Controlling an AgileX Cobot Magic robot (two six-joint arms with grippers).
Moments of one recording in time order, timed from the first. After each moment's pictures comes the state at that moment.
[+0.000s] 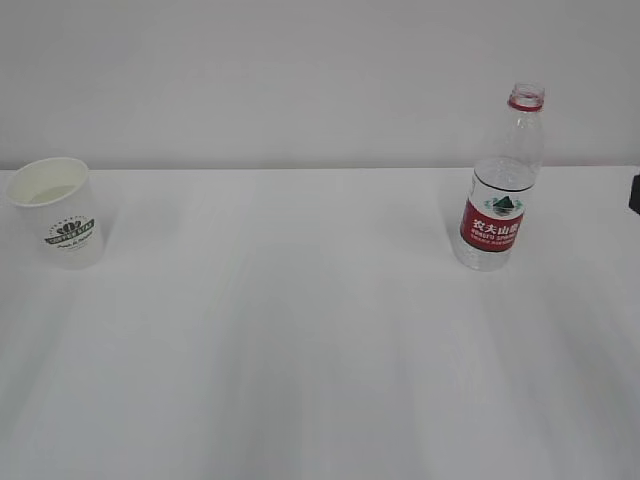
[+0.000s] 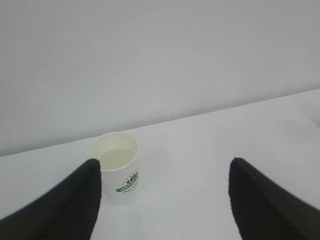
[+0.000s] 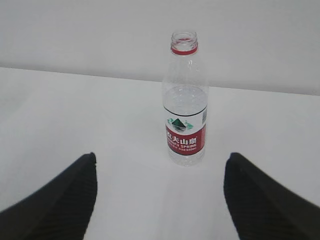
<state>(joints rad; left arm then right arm) -0.37 0.52 -0.51 0.40 0.33 -0.37 0.22 0.72 -0.48 0.11 0.24 -0.08</state>
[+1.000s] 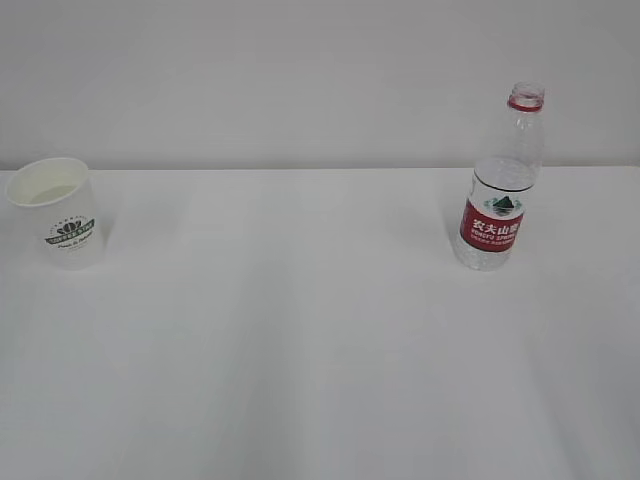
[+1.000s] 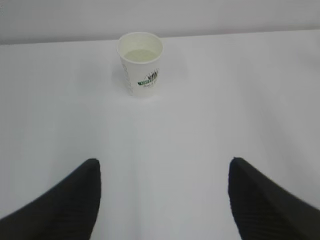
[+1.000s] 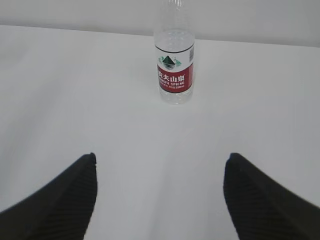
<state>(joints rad) -0.37 0.28 -0.68 0.21 1.02 -0.29 0.22 0.34 -0.48 0.01 0.74 0.02</state>
